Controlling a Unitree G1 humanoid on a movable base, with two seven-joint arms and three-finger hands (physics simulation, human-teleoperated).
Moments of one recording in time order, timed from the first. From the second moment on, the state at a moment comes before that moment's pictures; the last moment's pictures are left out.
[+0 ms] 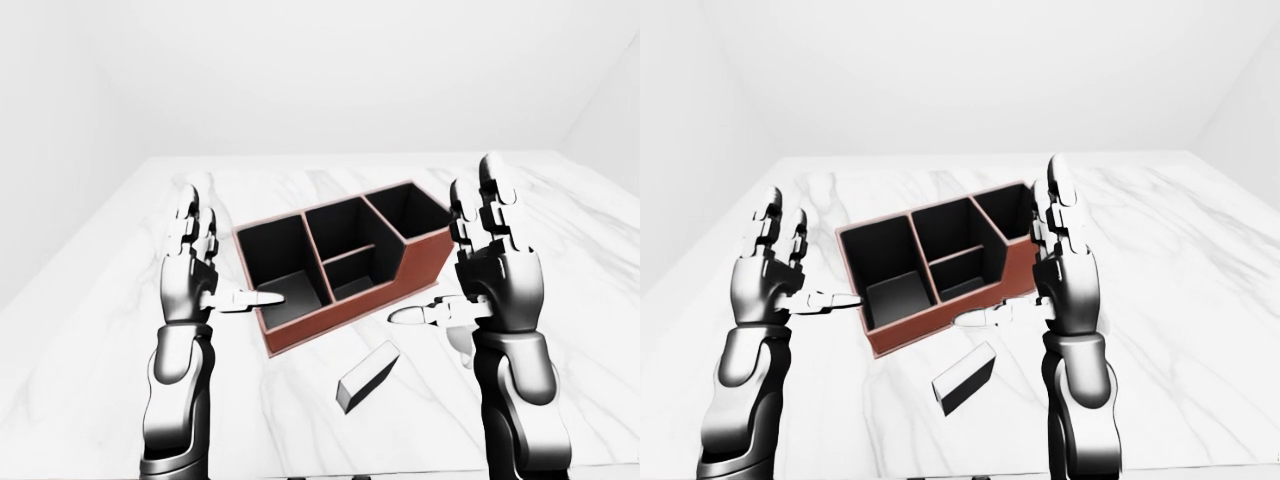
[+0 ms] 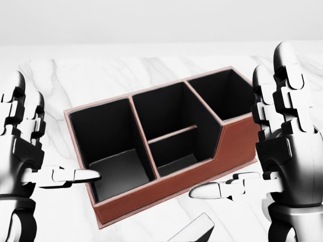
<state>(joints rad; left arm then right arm) -0.07 0.06 0.14 -0.39 -0.11 0.09 -0.05 0.01 -0.03 -0.05 -0.67 0.06 0.09 0.10</state>
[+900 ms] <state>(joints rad) -0.07 0.07 0.14 -0.40 -0.12 0.09 -0.05 -0.02 -0.04 -0.05 -0.71 -0.03 0.09 0.12</state>
